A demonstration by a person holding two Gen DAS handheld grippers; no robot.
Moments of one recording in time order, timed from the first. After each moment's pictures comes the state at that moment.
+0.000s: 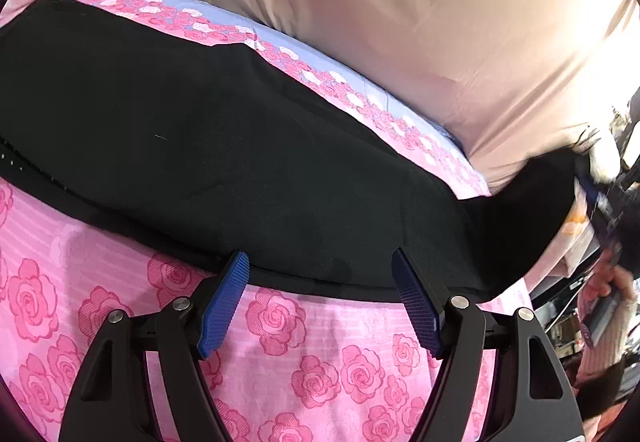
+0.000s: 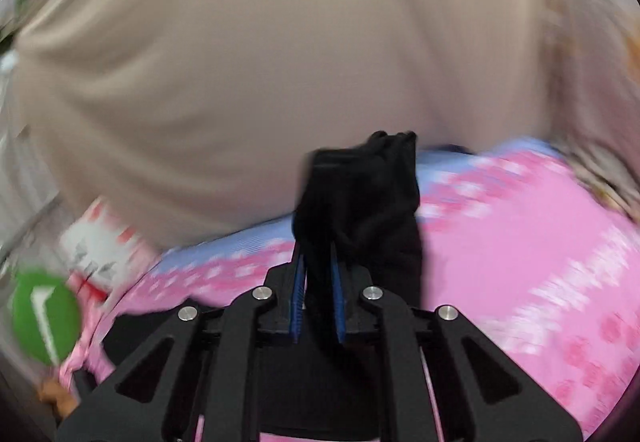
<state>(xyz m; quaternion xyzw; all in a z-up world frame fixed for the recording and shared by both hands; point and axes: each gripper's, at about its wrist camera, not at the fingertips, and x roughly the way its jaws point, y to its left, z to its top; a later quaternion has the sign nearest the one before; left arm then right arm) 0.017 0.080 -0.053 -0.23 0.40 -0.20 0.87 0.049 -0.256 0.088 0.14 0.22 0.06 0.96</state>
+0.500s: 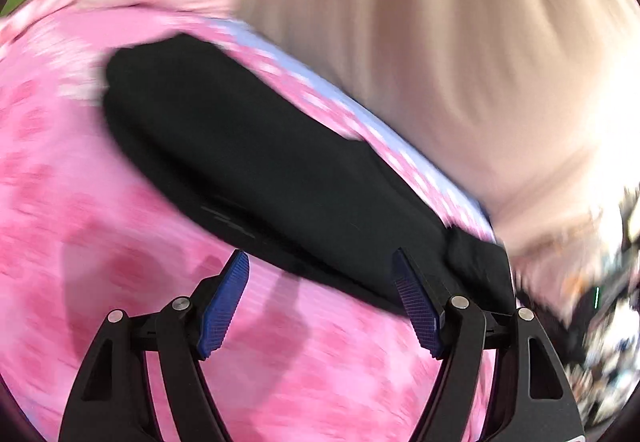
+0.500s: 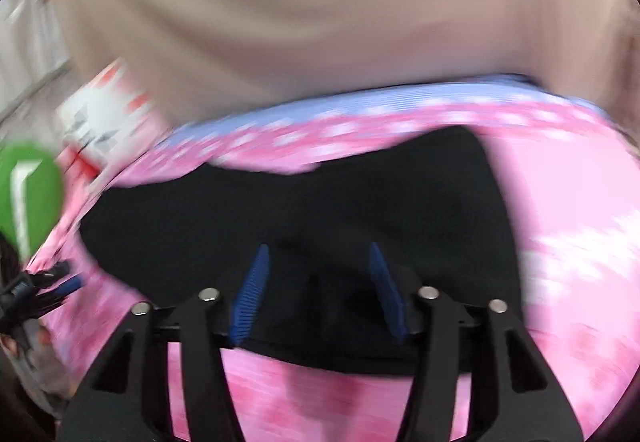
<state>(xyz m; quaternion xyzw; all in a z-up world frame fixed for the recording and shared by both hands) -0.012 0.255 -0.030 -0.31 0.34 -0.10 0.88 0.030 -0.222 -0.027 0.10 0.33 -0.02 0.94</state>
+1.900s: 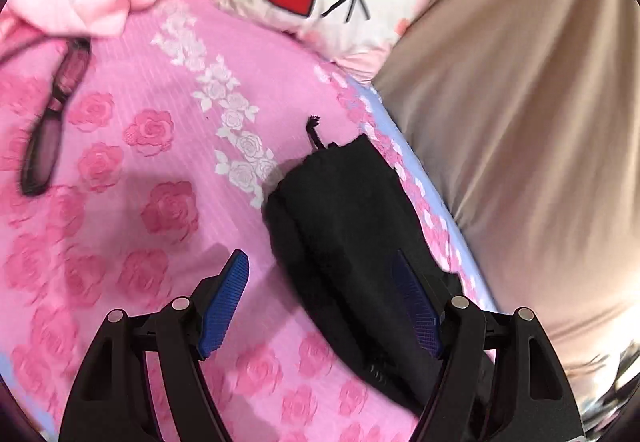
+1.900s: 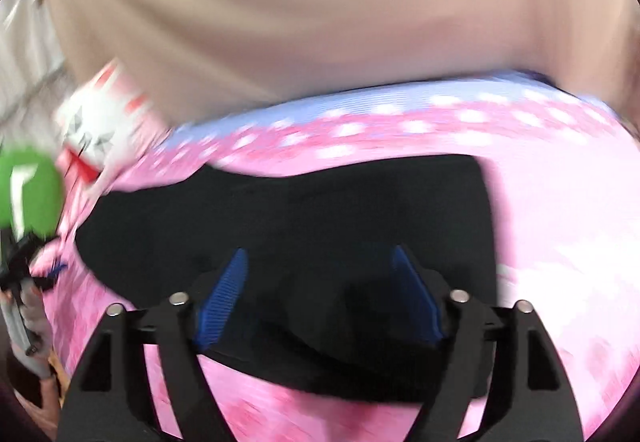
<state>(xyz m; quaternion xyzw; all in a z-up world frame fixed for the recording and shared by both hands) 0.029 0.382 -0.043 -0.44 0.32 0.03 0.84 0.059 -0.204 -0.054 0.11 0.35 0.00 0.93</state>
